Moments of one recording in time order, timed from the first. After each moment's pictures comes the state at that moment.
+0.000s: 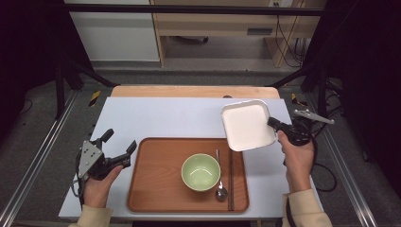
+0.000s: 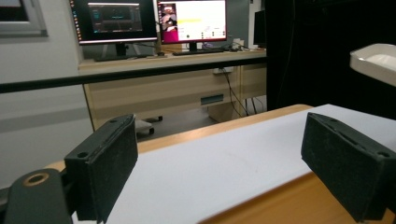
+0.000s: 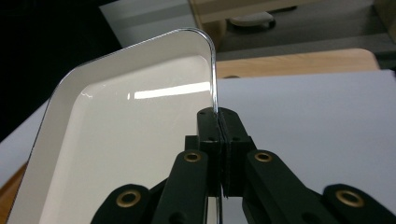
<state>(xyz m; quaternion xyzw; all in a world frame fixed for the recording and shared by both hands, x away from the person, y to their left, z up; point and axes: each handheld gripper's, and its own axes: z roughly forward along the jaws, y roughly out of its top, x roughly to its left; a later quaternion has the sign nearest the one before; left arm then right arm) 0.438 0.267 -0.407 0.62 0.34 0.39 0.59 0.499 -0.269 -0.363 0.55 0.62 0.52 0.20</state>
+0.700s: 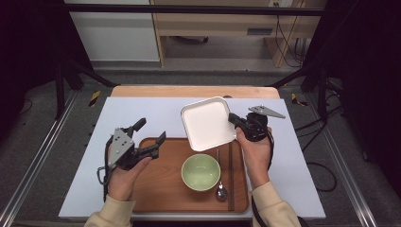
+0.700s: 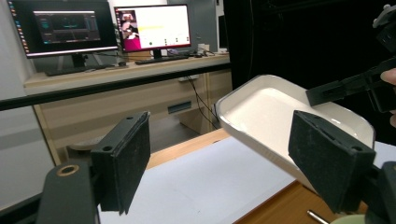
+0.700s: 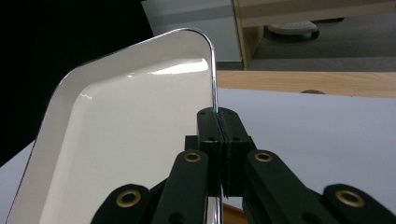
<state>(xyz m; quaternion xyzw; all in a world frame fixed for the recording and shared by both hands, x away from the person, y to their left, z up) 0.443 0.186 -0.372 0.65 0.29 0.36 0.60 0.514 -0.167 -0.368 0.50 0.65 0.53 0.20</state>
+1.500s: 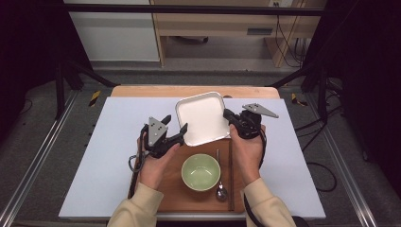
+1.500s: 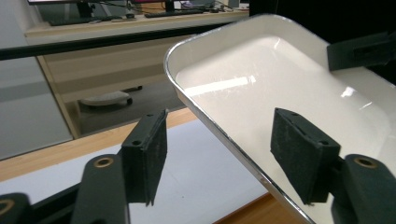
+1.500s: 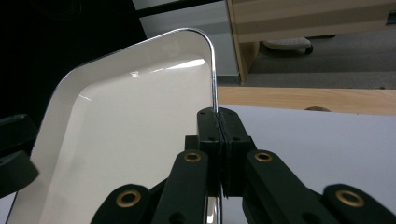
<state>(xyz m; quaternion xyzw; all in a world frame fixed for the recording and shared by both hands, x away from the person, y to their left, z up) 0.481 0.125 -0.386 0.68 0.37 0.34 0.54 0.518 -0.147 -0.363 0.50 0.64 0.55 0.22</state>
